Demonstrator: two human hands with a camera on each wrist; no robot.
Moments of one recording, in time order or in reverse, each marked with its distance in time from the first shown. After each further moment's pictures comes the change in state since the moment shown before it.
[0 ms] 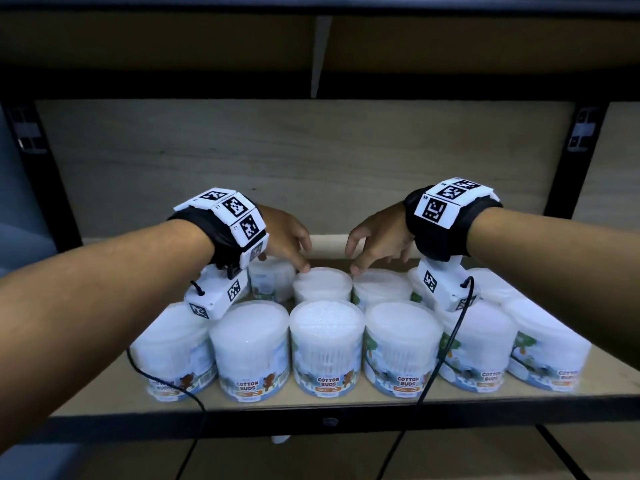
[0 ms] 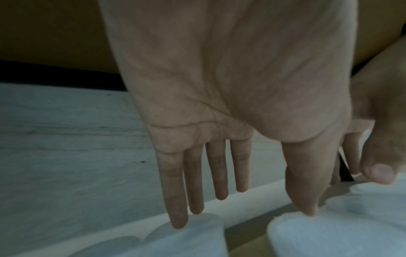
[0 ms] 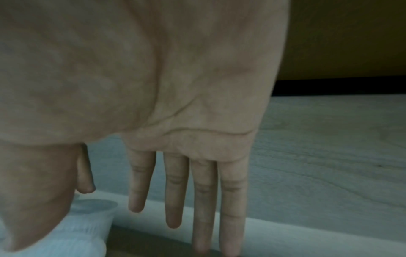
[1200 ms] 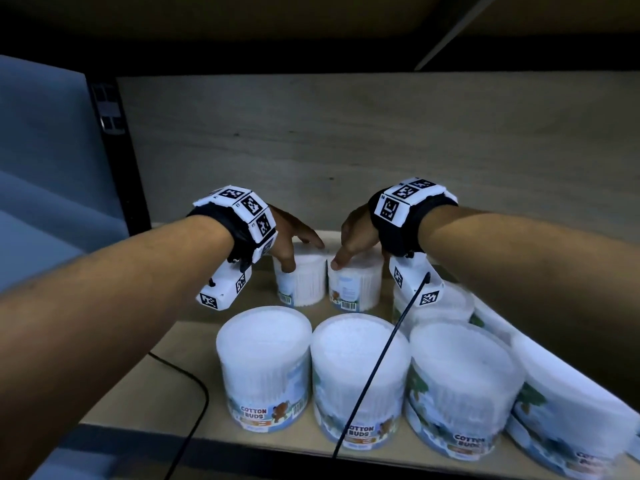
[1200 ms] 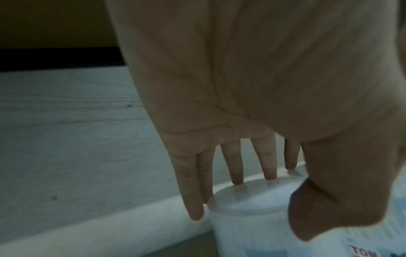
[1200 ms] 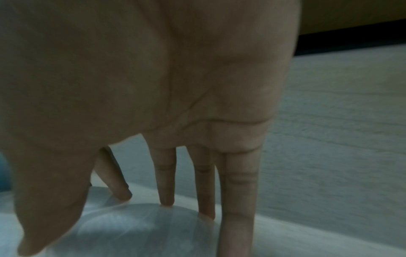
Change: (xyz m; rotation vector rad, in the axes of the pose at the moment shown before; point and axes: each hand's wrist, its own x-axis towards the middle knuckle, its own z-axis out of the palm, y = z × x) left_hand 0.022 -0.150 0.006 0.196 -0.132 -0.123; right_hand 0.127 -0.149 0.005 -0.102 0.048 -0.041
